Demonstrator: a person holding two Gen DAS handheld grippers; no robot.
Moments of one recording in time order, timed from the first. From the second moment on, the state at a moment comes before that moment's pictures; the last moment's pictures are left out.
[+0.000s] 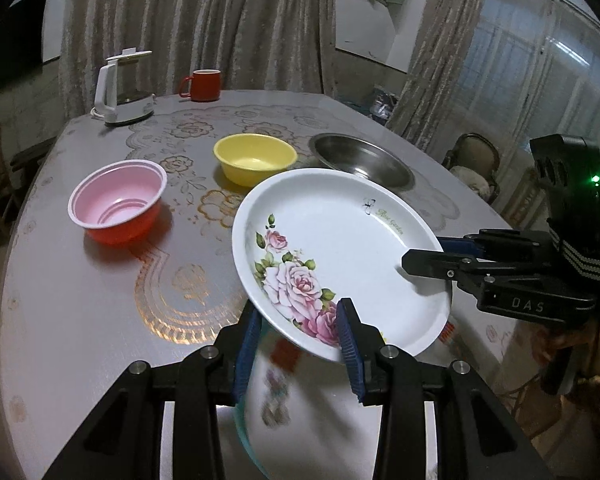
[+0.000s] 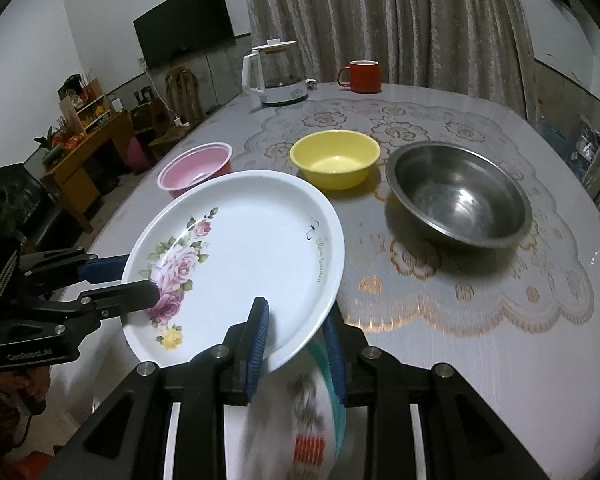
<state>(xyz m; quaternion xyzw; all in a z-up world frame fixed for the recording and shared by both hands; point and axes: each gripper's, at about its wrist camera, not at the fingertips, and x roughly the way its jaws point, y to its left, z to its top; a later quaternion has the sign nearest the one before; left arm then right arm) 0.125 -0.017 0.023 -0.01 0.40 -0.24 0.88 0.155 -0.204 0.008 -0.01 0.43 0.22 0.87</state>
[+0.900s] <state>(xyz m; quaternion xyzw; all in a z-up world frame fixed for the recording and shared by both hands) 0.053 -0.024 -0.002 0.00 0.42 -0.26 0.87 0.067 -0.220 -0.019 0.05 0.46 0.21 0.86</state>
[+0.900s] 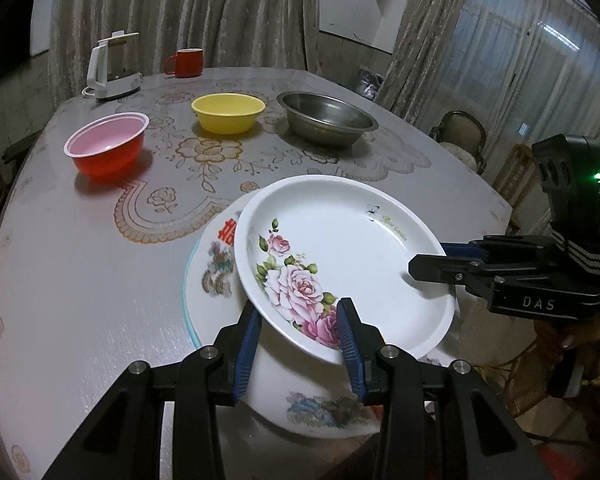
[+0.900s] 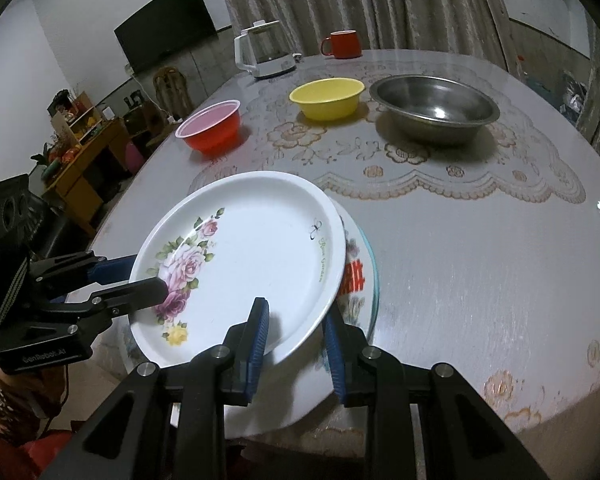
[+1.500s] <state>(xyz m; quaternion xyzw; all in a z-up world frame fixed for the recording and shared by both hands) 0.055 -0.018 -0.012 -0.05 0.46 -0.27 0.85 0.064 -0.209 -0.019 0.02 0.48 0.18 0.86</state>
